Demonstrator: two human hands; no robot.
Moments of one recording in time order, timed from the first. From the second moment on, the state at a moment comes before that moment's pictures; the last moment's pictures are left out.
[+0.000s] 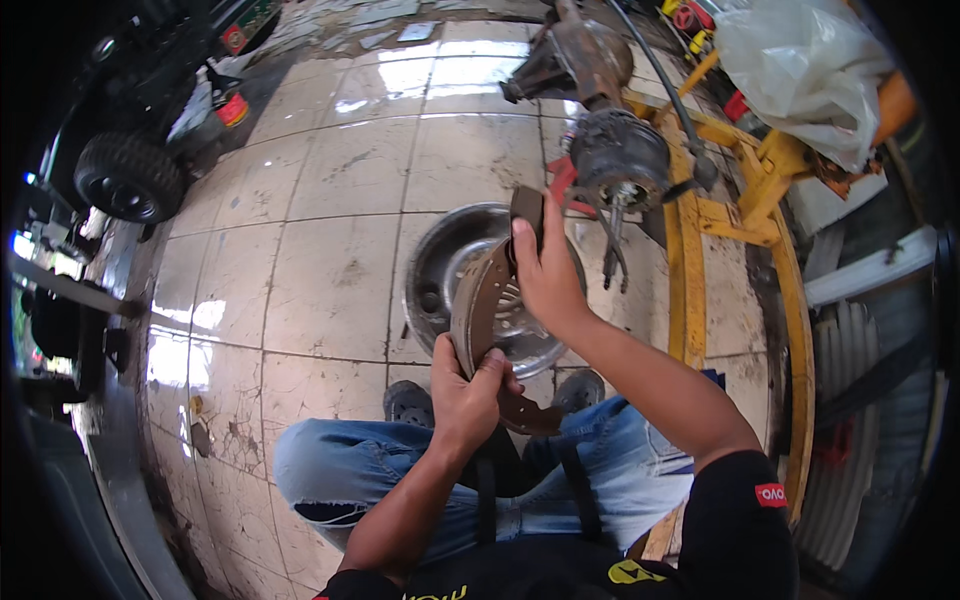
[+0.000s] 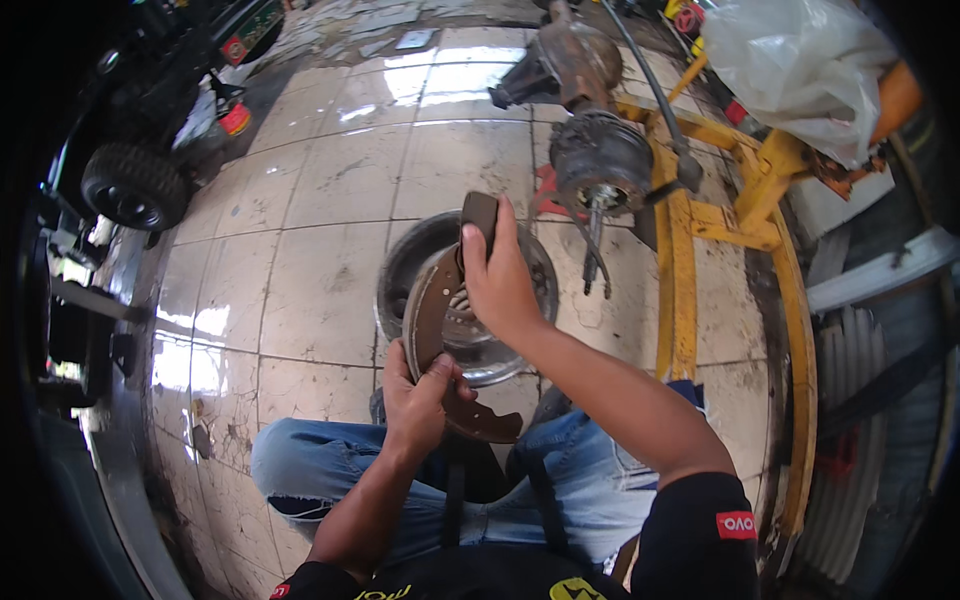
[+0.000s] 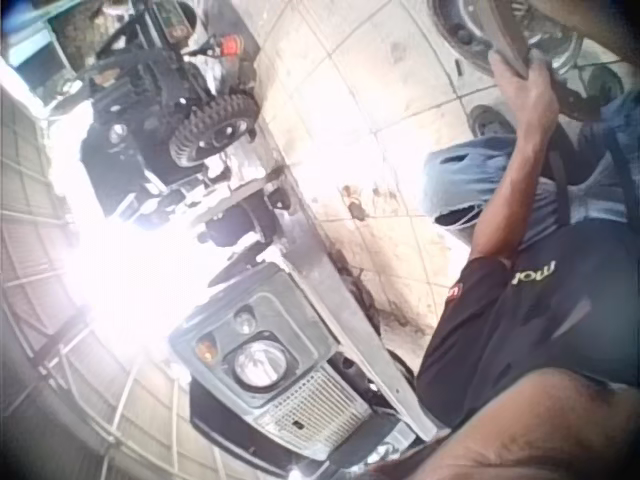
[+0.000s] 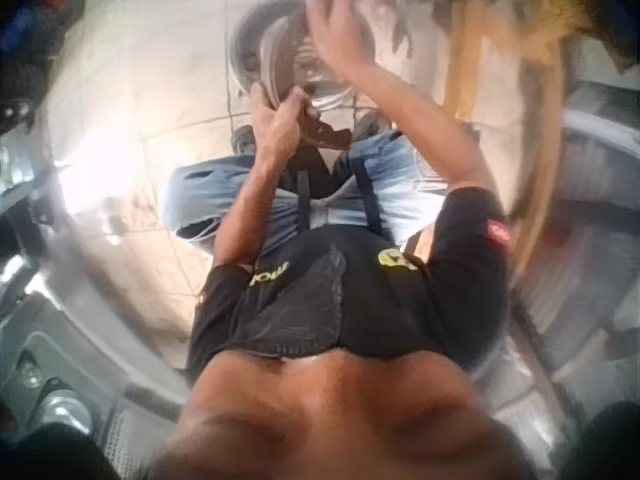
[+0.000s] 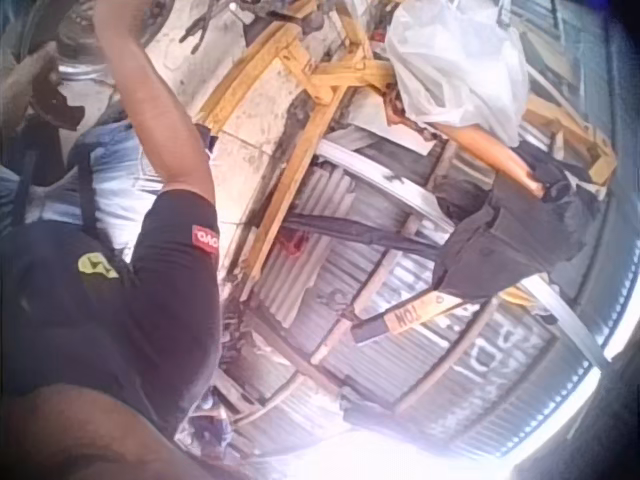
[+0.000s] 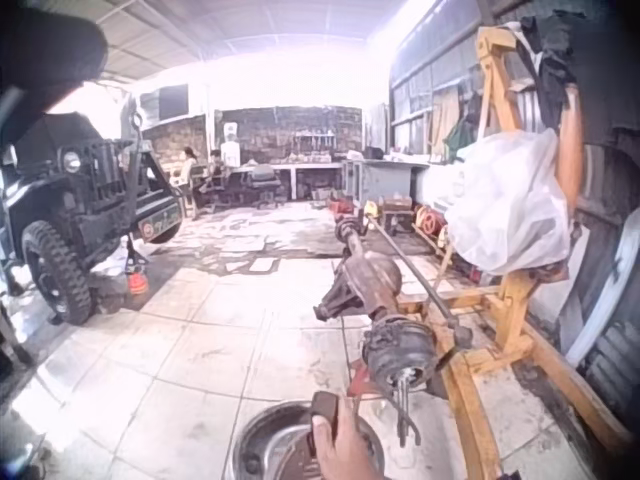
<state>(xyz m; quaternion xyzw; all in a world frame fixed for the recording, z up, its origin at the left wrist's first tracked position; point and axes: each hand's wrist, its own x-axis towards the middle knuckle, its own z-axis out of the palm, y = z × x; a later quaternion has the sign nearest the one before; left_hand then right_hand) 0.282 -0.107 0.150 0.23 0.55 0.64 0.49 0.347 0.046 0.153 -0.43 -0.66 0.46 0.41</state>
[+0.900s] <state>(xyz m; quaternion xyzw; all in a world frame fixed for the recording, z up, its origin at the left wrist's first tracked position) 0.273 -0.111 0.146 0.23 0.54 0.65 0.48 0.345 0.033 0.137 -0.40 -0.70 0.45 0.38</state>
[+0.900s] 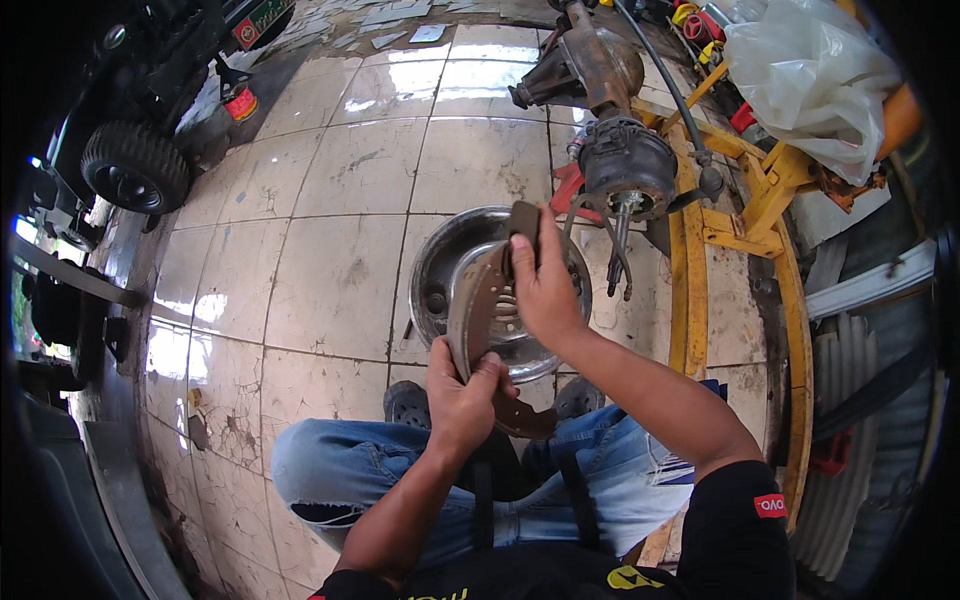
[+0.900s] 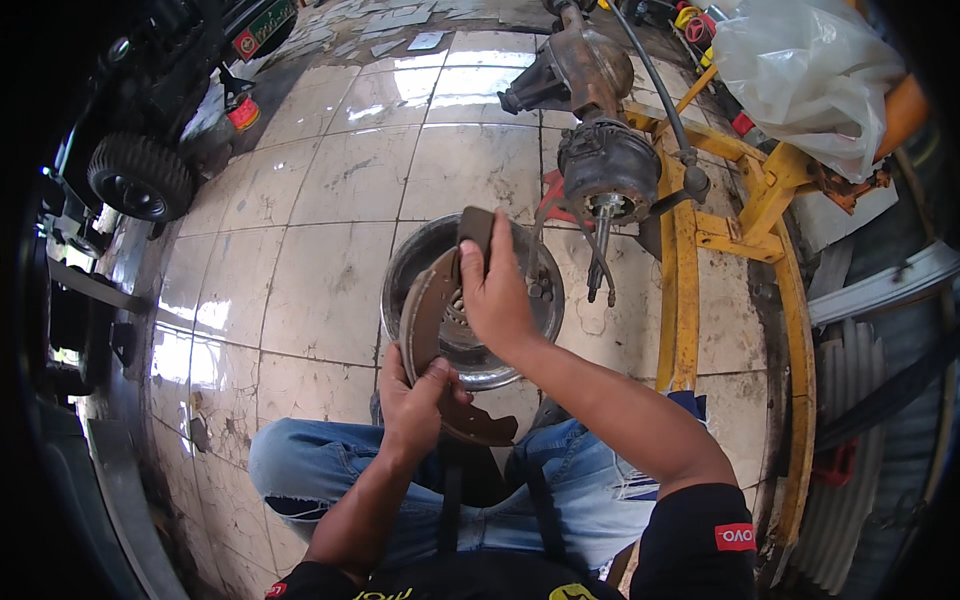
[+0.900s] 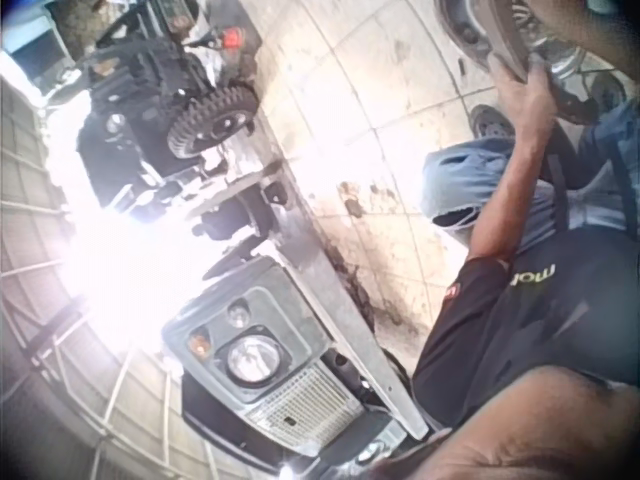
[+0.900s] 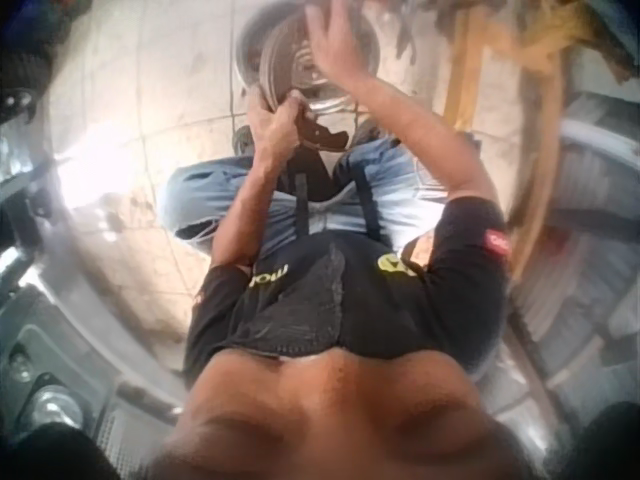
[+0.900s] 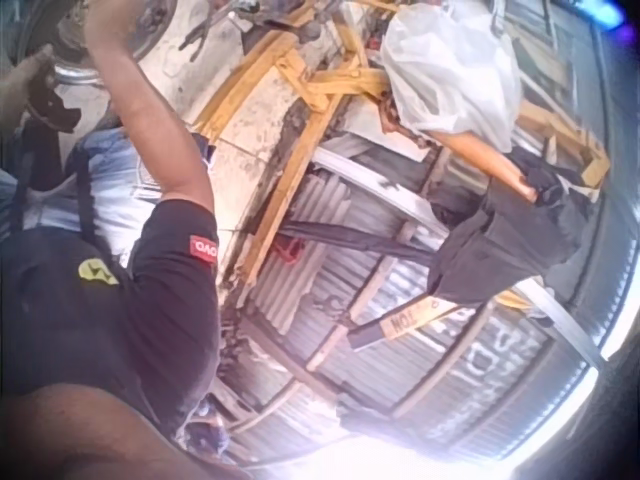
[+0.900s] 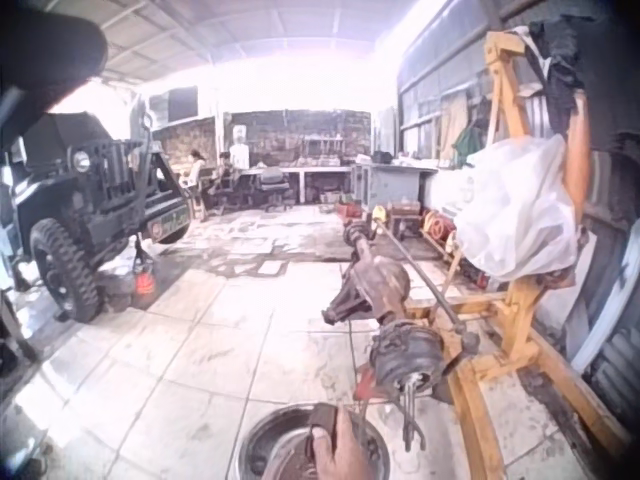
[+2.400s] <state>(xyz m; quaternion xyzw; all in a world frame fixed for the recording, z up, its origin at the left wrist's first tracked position) 0.283 -0.110 0.140 0.23 0.53 0.65 0.49 0.348 0.034 0.135 -0.42 -0.71 0.40 0.40</state>
